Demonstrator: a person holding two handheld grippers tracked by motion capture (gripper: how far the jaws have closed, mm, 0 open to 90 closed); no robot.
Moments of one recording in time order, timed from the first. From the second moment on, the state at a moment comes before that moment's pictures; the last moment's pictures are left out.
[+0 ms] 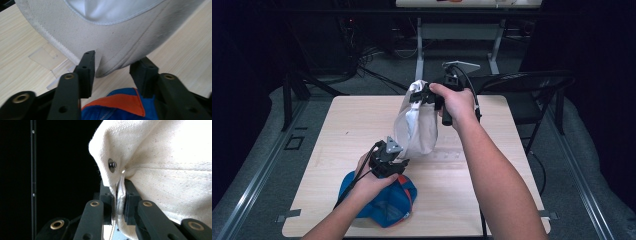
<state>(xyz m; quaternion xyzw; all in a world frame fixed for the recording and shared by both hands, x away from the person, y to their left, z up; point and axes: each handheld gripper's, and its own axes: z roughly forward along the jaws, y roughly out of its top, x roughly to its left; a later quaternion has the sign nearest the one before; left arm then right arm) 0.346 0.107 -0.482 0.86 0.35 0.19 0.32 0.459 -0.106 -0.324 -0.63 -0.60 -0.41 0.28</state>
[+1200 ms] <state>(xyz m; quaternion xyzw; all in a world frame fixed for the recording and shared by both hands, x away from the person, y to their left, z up) 0.358 0.118 -0.483 0.85 0.36 0.19 0.34 0.462 -0.088 -0.328 -0.62 -0.62 -0.40 0.27</state>
